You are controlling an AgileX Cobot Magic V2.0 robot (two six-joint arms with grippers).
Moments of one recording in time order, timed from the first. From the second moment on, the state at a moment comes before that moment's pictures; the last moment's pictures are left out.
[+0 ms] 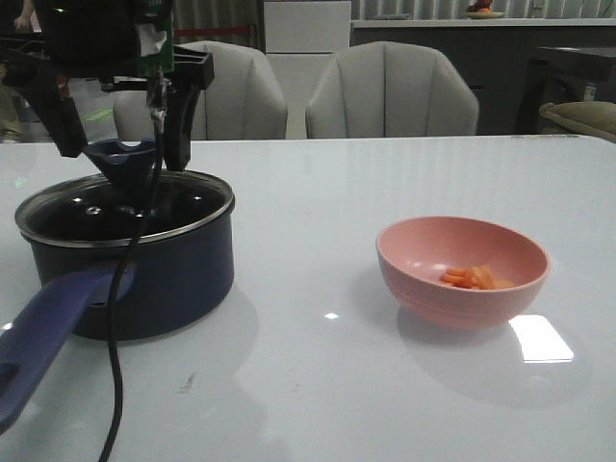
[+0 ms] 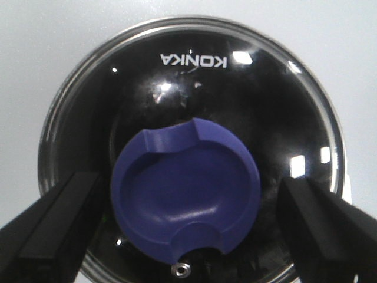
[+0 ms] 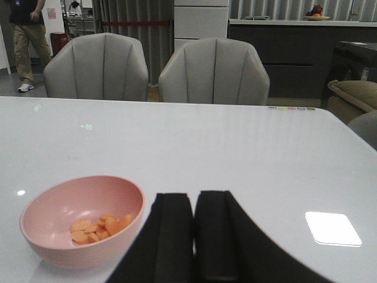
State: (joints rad) left arm -0.49 1.80 -1.53 0.18 1.07 -0.43; right arm 0.13 -0.01 0.03 -0.02 0.03 0.07
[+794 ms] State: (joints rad) left arm -0.49 1.80 -1.54 0.19 1.08 -0.43; right arm 0.13 -0.01 0.03 -0.02 0.03 0.07
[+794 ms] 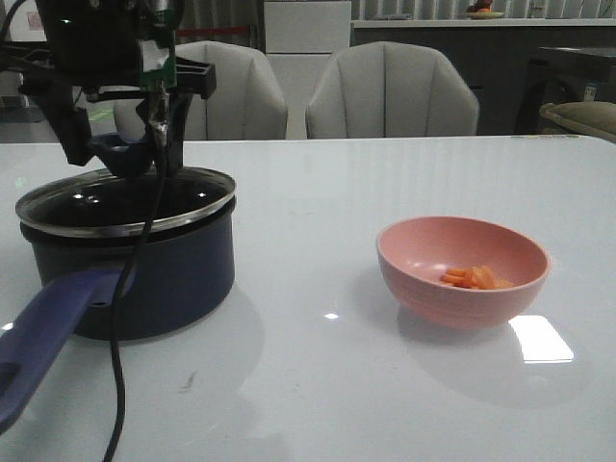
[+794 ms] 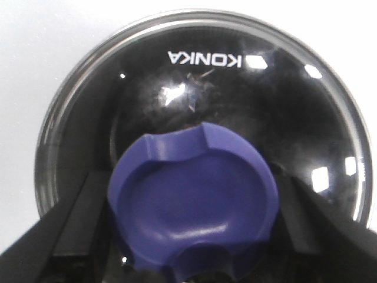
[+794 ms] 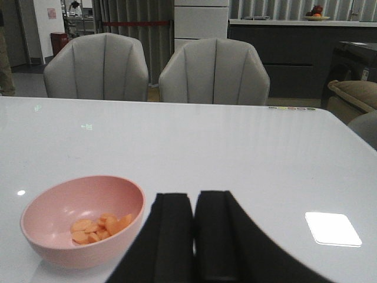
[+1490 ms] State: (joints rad) left arm -0.30 1.57 -1.42 0.32 1.12 -0.38; right arm 0.13 -0.01 0.03 -0.02 0.03 0.07
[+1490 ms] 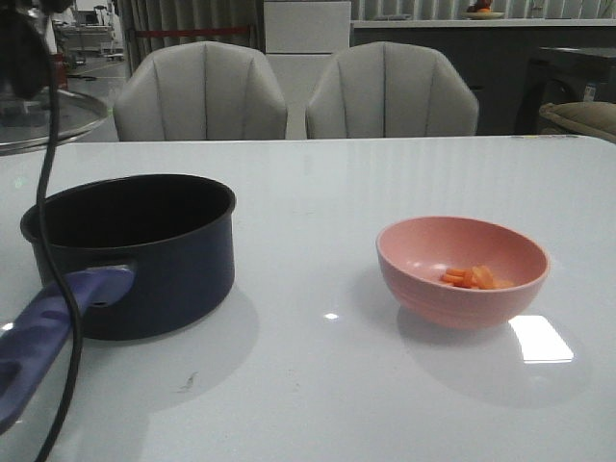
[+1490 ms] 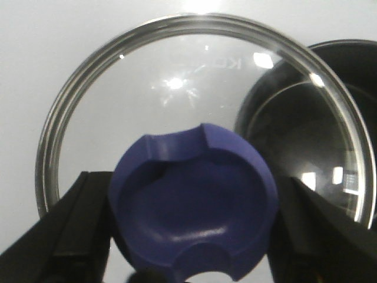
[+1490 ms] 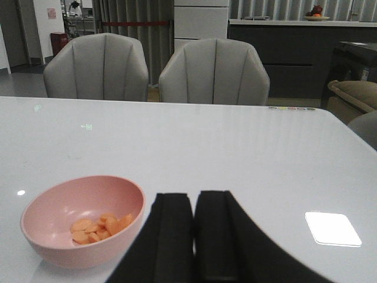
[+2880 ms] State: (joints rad) left arm 0.22 1.67 -0.93 0.06 0.61 -0.14; right arm 0.13 -0.01 0.03 -0.02 0.03 0.07
